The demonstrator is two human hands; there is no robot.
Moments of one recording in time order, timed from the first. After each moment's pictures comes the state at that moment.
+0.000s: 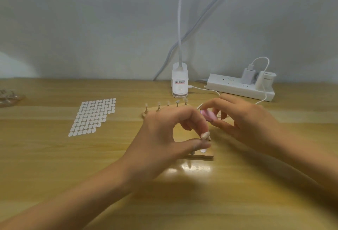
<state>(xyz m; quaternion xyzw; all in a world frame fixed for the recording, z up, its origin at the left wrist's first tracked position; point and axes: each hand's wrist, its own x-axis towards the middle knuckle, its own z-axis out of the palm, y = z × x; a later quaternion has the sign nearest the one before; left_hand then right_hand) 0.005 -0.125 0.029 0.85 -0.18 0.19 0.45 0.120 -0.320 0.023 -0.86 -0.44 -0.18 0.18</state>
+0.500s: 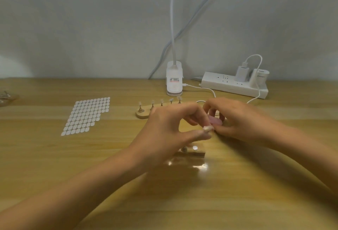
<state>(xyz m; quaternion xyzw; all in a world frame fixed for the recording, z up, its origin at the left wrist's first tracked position) 0.024 -0.141 0.030 0.87 -0.15 0.14 0.44 0.139 -0.331 0.022 -0.89 -0.42 -0.04 0.14</state>
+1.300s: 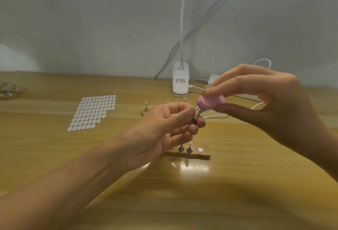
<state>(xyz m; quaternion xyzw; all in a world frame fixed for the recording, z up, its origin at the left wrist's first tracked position) 0.024 -0.116 0.029 0.53 -0.08 -0.11 0.84 0.090 -0.319 0.077 -0.73 -0.56 -0.20 0.35</state>
